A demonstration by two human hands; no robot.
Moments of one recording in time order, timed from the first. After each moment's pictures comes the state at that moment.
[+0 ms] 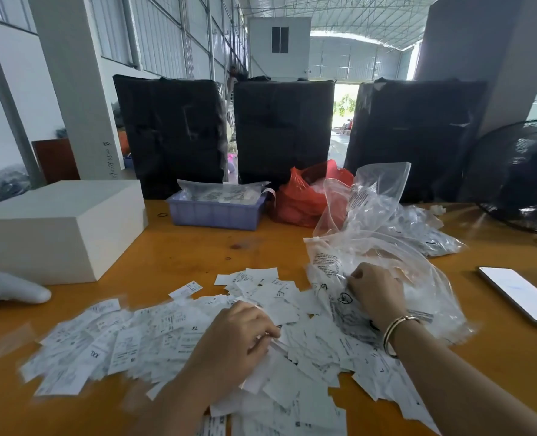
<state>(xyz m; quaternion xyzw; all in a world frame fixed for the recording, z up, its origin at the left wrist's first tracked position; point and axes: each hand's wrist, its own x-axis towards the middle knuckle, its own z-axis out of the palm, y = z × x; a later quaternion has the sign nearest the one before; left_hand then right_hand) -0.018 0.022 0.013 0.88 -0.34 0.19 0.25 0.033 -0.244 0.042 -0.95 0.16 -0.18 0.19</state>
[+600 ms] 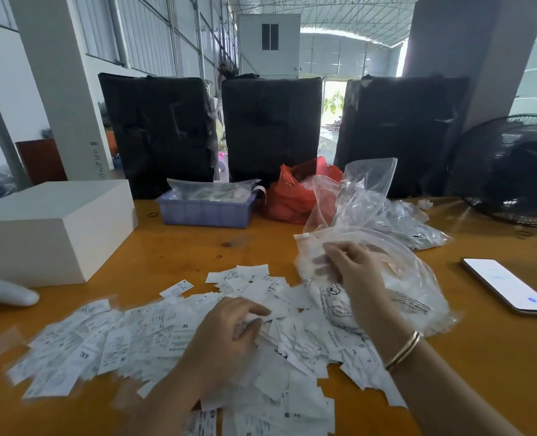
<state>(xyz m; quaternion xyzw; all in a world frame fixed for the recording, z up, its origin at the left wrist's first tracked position) -0.020 0.016 0.017 0.86 -0.27 0.15 0.40 -0.010 -0.206 0.074 -0.66 0.00 -0.19 0.73</state>
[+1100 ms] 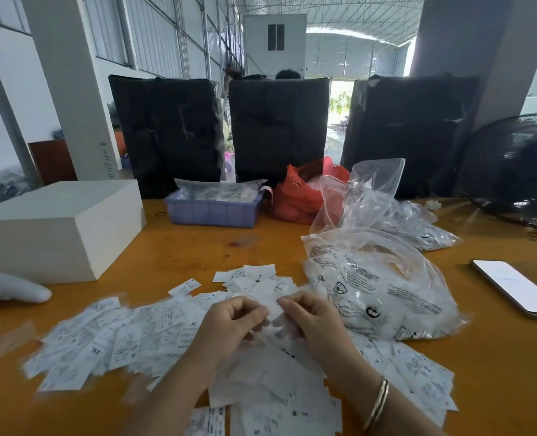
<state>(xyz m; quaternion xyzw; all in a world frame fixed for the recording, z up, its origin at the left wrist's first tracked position) -0.023 0.013 0.032 0.77 -0.09 -0.02 0.63 -0.038 -0.147 0.030 -0.69 -0.02 -0.03 0.72</state>
